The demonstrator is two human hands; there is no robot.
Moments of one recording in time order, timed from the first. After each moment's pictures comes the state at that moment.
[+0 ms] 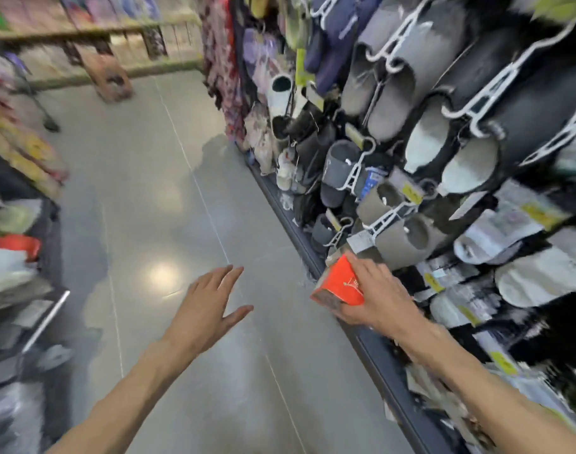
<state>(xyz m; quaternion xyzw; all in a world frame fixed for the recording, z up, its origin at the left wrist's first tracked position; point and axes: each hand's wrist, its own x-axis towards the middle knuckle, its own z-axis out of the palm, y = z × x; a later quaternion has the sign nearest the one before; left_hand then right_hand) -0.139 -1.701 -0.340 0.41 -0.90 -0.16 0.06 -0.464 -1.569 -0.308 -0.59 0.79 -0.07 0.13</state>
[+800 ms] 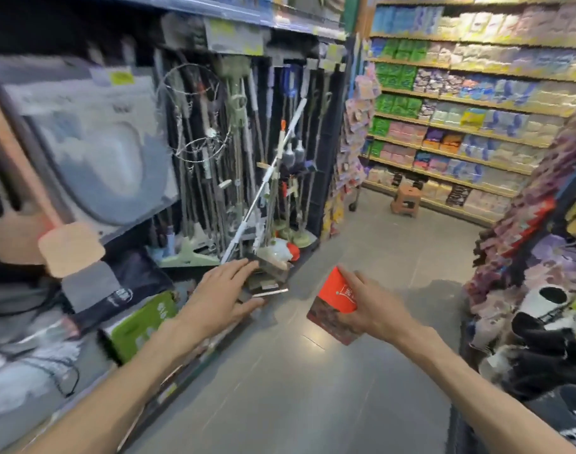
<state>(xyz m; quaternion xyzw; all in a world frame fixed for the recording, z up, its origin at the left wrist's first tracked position) 0.061 -1.478 -0.071 0.76 -0.63 0.06 0.15 -0.221 -1.651 -0.028 -0.93 0.33 -0.06 0.11</state>
